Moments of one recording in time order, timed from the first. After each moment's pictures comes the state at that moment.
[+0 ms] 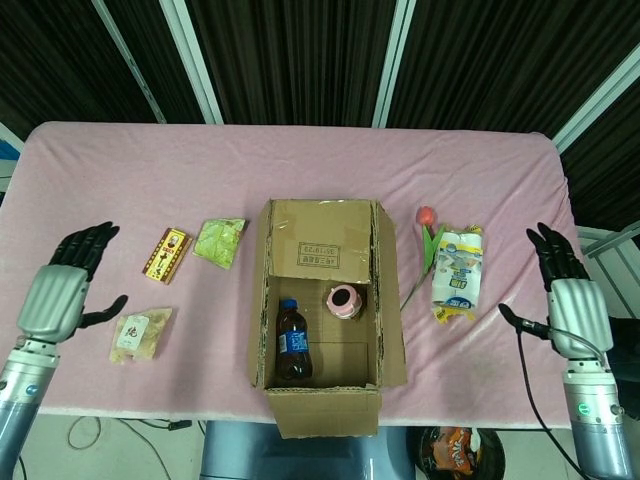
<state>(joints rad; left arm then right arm) -0.17 -1.06 -0.28 -1.89 1.47 1.25 0.15 0.22 -1.06 0.23 -1.98 -1.37 1.45 -0.15</state>
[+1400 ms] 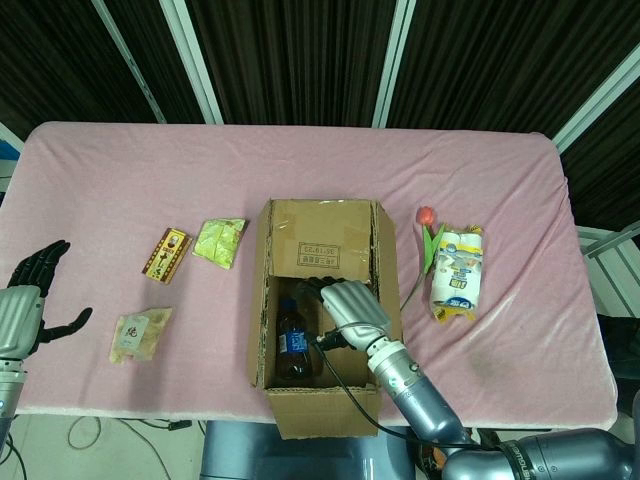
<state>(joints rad) -0.17 -1.11 -0.16 -1.67 1.45 1.37 -0.13 0.83 -1.45 0.33 -2.19 -0.71 1.16 -0.57</state>
